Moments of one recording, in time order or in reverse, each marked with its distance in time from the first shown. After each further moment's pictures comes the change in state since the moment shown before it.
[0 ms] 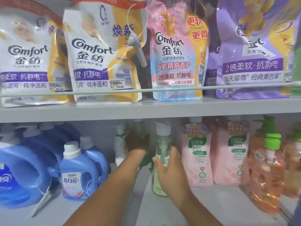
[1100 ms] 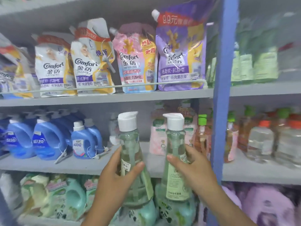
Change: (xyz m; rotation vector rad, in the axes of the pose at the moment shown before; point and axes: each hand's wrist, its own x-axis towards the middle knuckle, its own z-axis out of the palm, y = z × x) left_hand -0.371 0.009 -0.072 -0.430 0.023 0.341; right_hand -0.127 0.009 -0.246 0.402 -0.235 0.002
